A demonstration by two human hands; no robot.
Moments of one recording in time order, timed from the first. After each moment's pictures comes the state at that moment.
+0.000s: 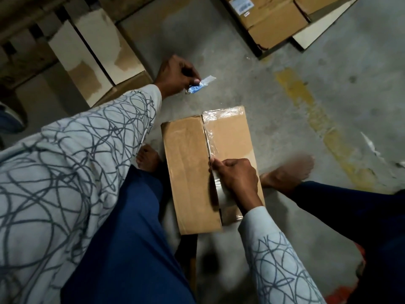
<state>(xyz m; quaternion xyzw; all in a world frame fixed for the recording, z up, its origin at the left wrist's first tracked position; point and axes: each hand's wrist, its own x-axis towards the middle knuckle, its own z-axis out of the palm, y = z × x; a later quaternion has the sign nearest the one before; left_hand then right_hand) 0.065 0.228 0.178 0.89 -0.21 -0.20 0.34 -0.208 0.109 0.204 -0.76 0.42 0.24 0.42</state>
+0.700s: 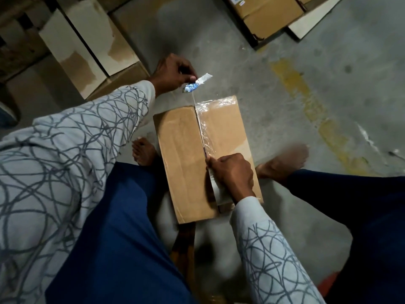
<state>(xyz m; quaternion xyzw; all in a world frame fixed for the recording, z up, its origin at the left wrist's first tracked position) 0.051 0.235 0.169 0.88 -0.25 -0.22 0.34 -0.218 0.122 0.209 -0.75 0.46 0.28 0.39</state>
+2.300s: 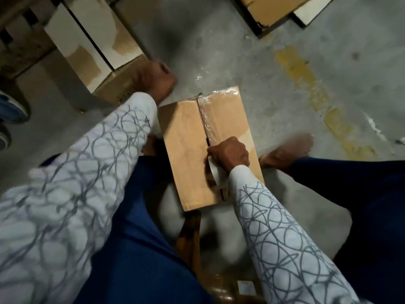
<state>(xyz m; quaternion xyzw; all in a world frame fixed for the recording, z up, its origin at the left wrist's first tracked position) -0.001 0.256 0.205 0.97 0.10 -0.15 0.19 -0.195 0.125 0.215 -0.74 0.45 0.33 0.37</state>
